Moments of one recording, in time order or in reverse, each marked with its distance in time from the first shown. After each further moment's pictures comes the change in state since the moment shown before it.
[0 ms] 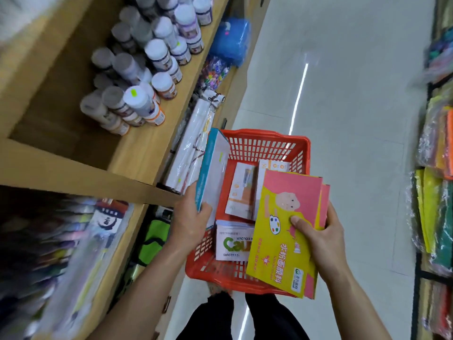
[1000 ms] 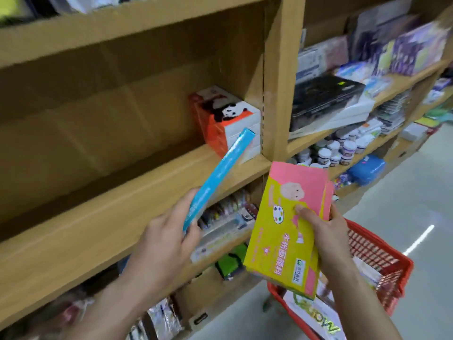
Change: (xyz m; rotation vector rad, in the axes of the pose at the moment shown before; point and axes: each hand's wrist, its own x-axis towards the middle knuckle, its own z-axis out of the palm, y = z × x) left_hand -0.357 0.112 -0.298 0.356 0.711 0.042; right_hand -0.215 -0.188 0.156 0.042 -0.688 -0.278
